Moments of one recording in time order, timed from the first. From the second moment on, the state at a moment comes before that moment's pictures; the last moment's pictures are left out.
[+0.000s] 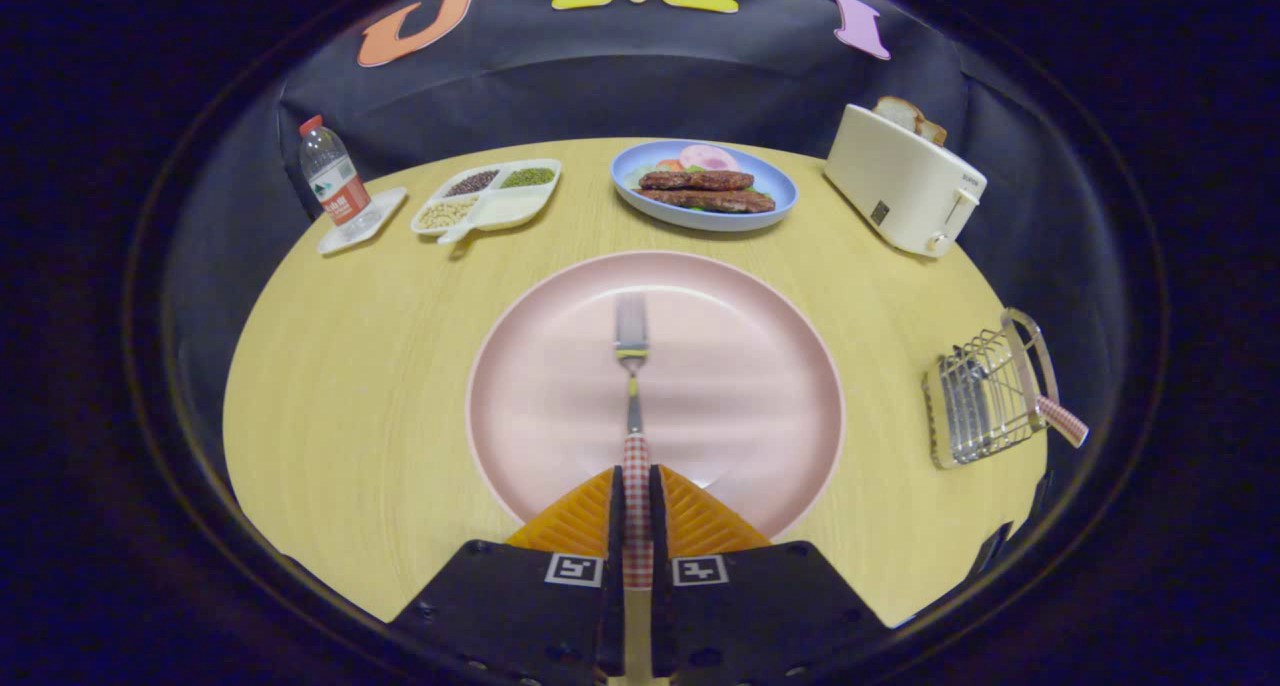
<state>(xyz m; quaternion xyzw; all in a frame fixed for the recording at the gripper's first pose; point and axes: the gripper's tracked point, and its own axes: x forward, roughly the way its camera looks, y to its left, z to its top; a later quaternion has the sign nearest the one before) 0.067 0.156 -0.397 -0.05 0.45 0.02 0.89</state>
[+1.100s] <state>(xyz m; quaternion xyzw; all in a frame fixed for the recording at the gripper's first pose) 0.021 -0.050 -0.190 0.08 0.58 -0.01 0.81</state>
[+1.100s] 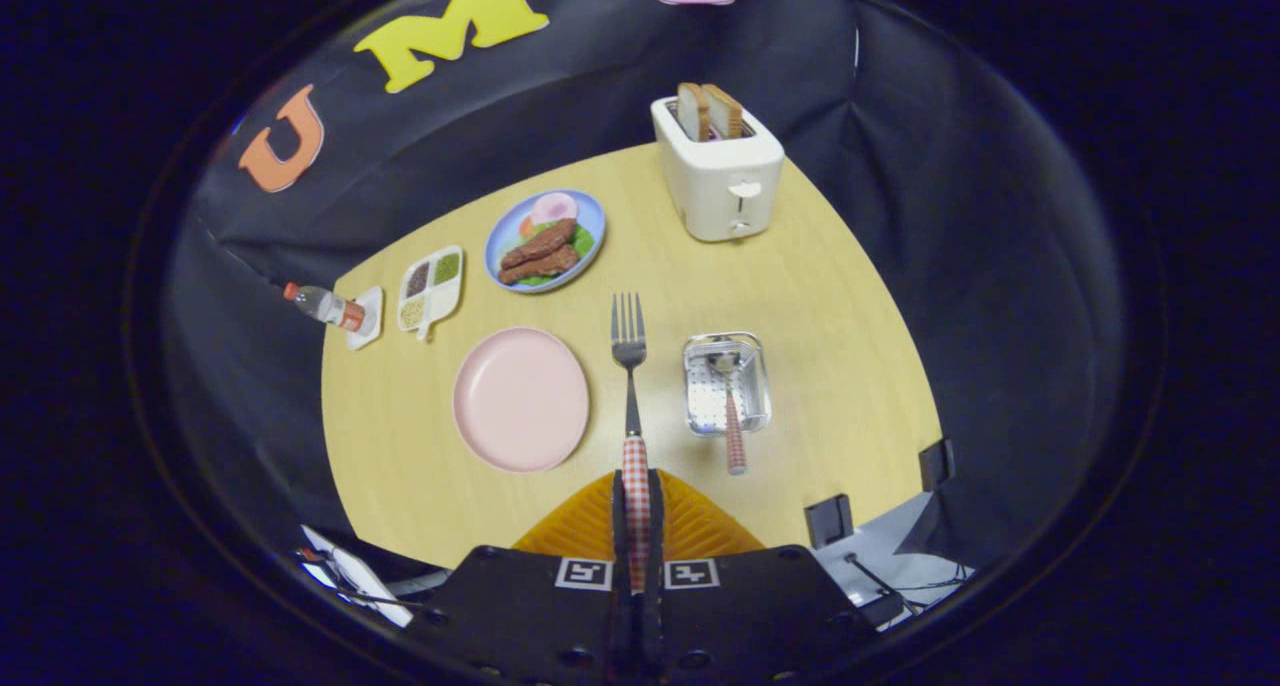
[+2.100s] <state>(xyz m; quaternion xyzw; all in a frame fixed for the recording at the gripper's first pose) 0.028 -0.080 -0.264 0.08 0.76 -0.07 0.64</state>
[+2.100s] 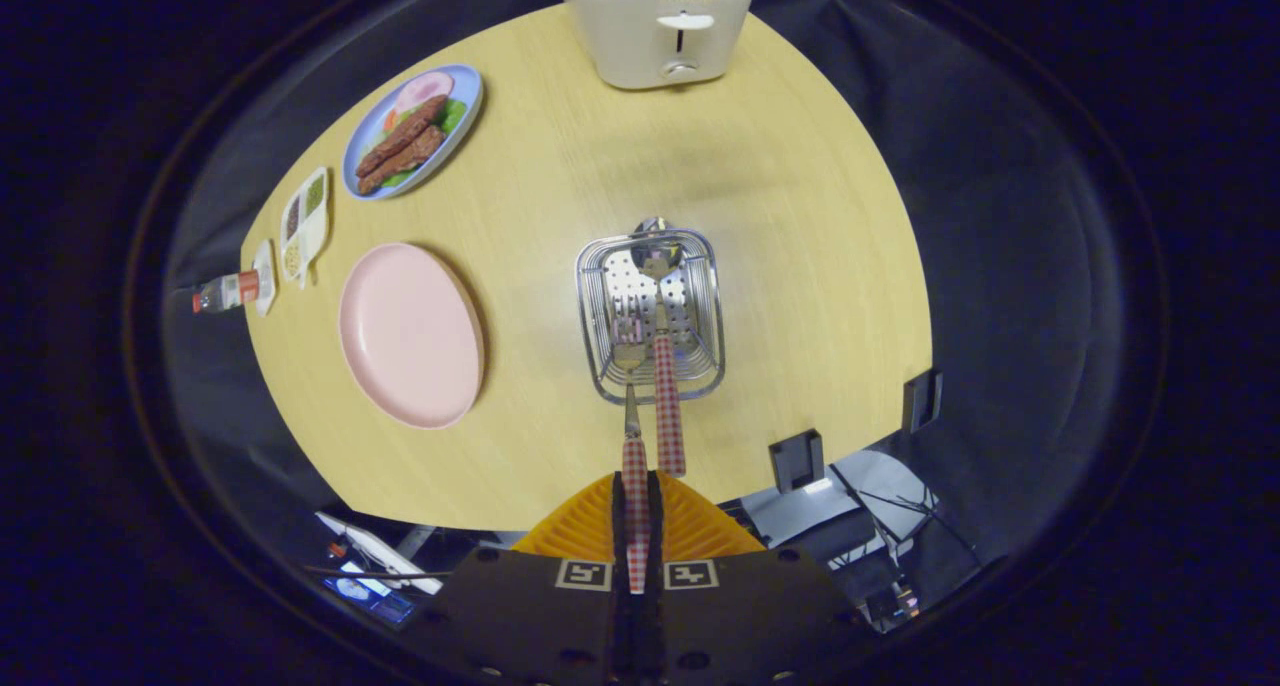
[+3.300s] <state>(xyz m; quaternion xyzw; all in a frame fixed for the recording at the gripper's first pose) 0.089 -0.088 -0.258 0.06 0.68 -0.07 0.73</state>
